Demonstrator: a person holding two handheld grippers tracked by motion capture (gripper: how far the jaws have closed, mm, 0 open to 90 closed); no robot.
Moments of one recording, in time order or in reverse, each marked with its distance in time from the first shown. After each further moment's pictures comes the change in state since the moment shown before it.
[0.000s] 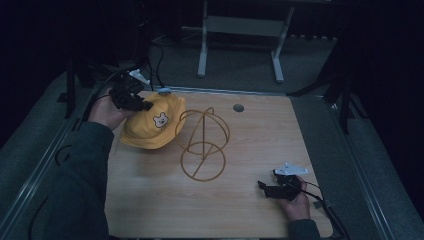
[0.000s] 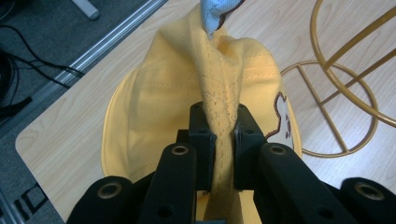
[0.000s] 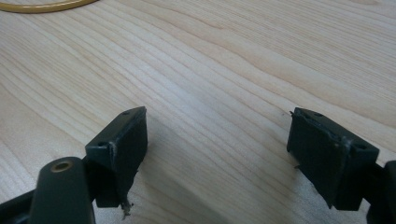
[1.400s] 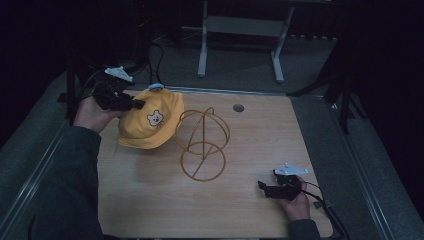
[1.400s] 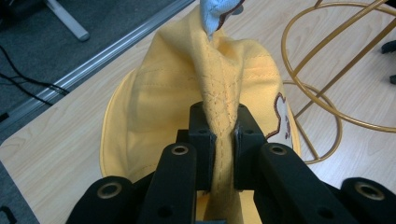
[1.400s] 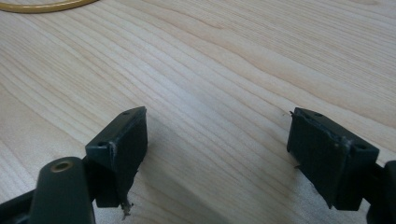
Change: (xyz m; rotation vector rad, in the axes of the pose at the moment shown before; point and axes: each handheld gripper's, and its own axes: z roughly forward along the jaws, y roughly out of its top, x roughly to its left) left arm 0.011 -0.022 -0.028 -0.126 -0.074 -0.050; right arm 0.000 0.000 0.000 0.000 0.000 0.000
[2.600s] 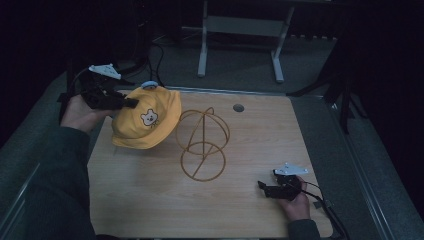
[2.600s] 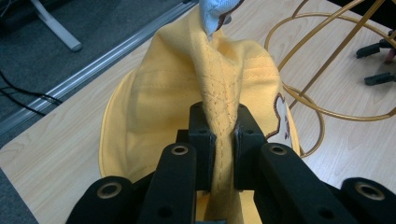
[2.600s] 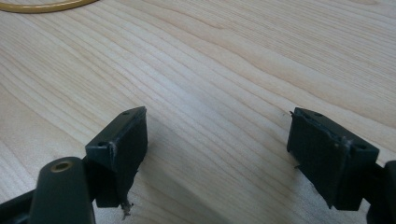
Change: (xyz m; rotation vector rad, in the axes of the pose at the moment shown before) left arm 0.005 -0.007 -0.025 -0.045 -0.040 0.010; right arm 0.000 0.000 0.000 0.000 0.000 0.001
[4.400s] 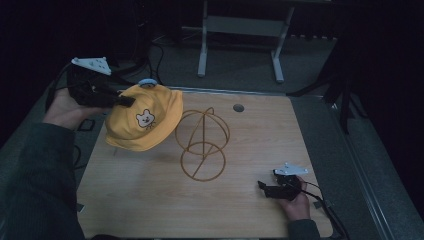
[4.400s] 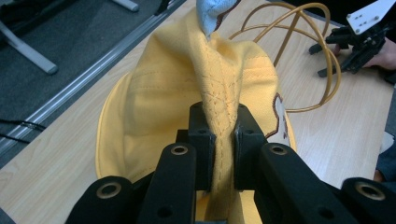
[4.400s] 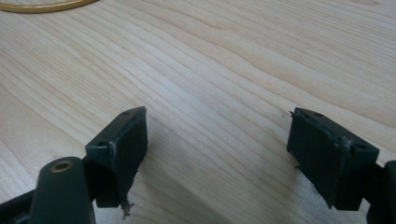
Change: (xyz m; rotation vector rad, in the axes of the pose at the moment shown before) left arm -0.012 0.013 -0.036 -0.028 -0.107 0.111; right arm 0.000 0.000 0.000 0.001 0.001 0.005
